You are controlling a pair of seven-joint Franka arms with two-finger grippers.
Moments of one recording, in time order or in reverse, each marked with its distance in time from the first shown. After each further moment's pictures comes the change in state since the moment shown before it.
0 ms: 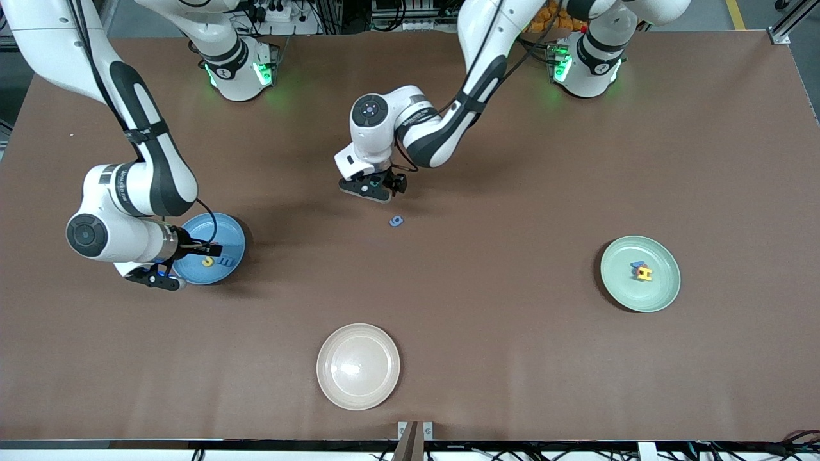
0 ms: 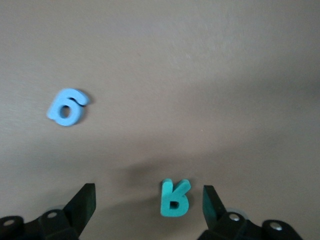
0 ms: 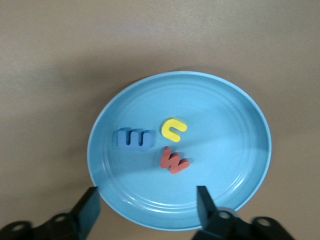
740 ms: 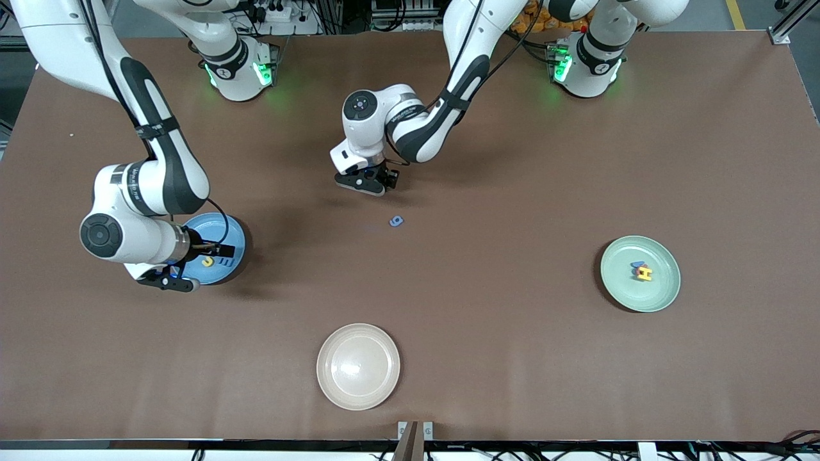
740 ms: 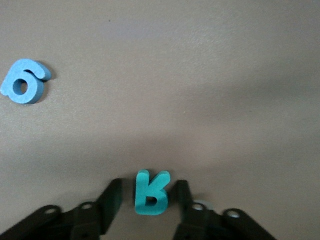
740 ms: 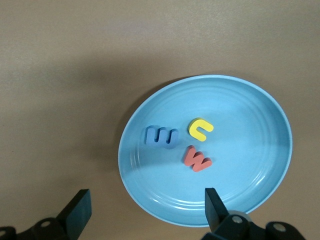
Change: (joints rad) left arm -0.050 0.038 0.020 0.025 0.000 0.011 -0.046; right arm 0.045 0.000 0.004 0.024 0.000 -0.015 -0.001
